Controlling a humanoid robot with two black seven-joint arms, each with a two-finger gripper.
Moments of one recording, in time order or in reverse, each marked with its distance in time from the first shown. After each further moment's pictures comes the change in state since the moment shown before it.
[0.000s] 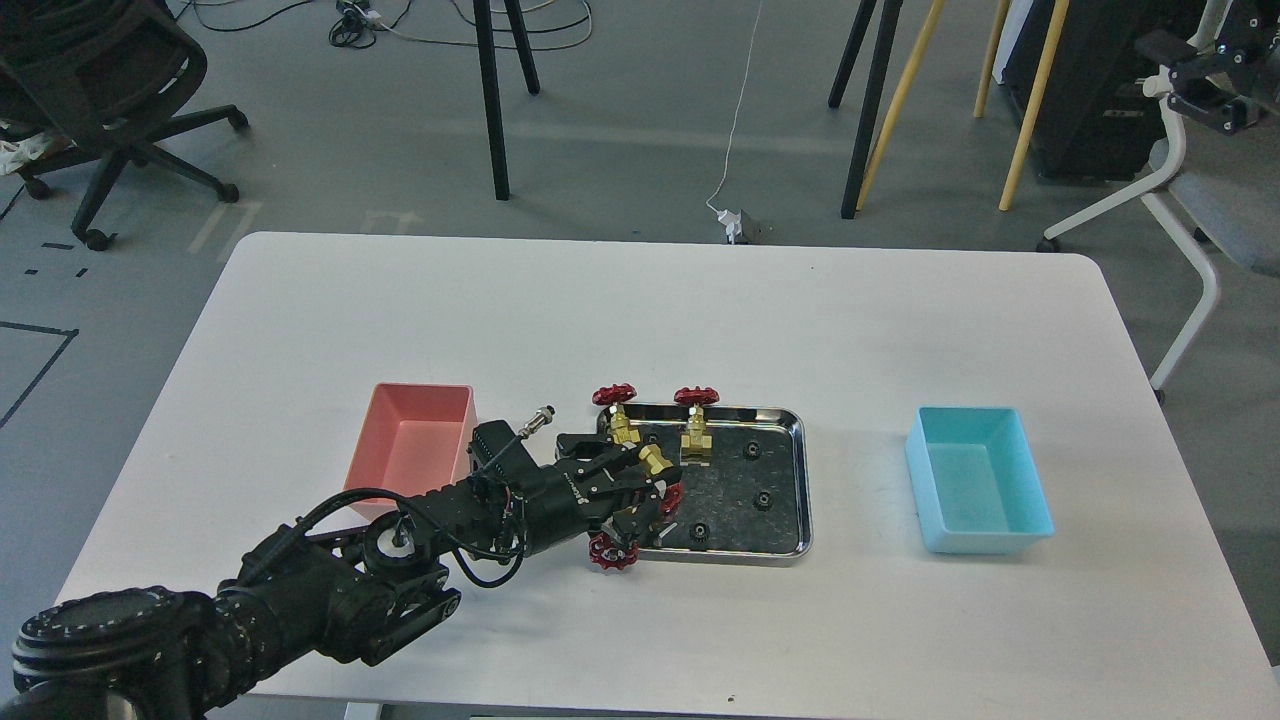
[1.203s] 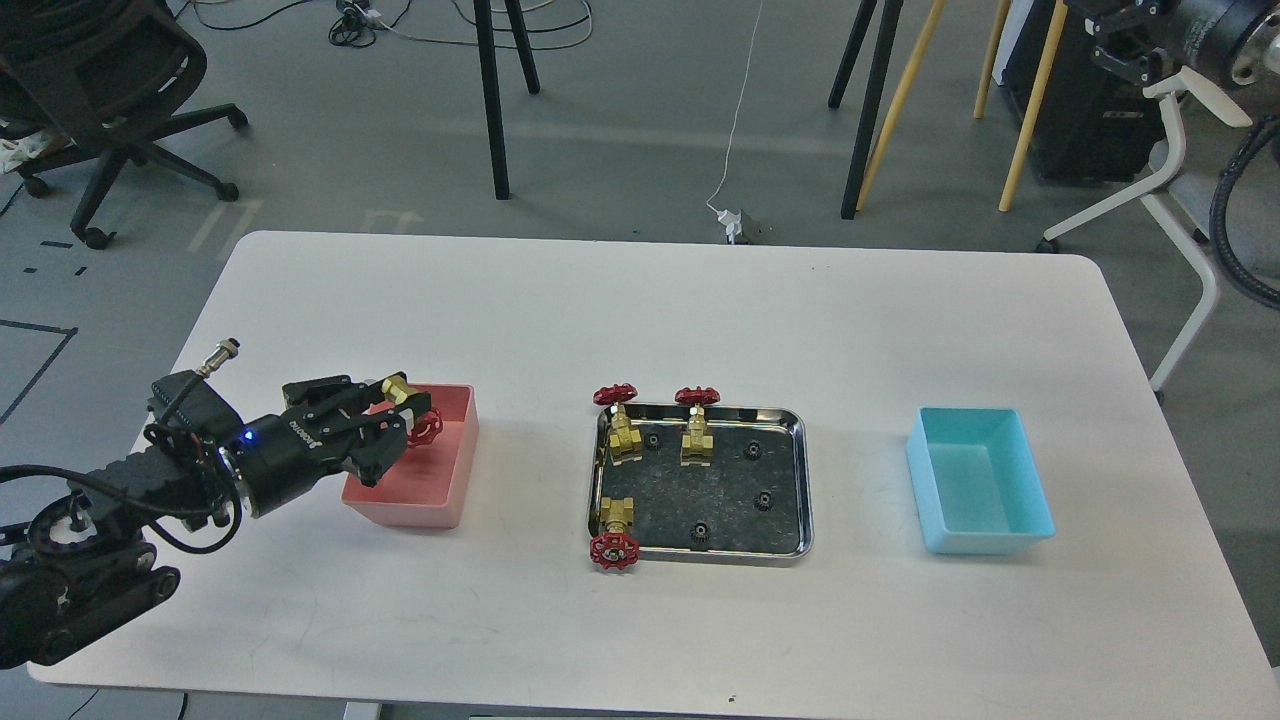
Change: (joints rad) left arm 0.064 0.685 -0.014 -0.443 -0.225 0.000 0.000; right arm 0.119 0.230 -0.006 -0.233 -0.038 0.029 -0.005
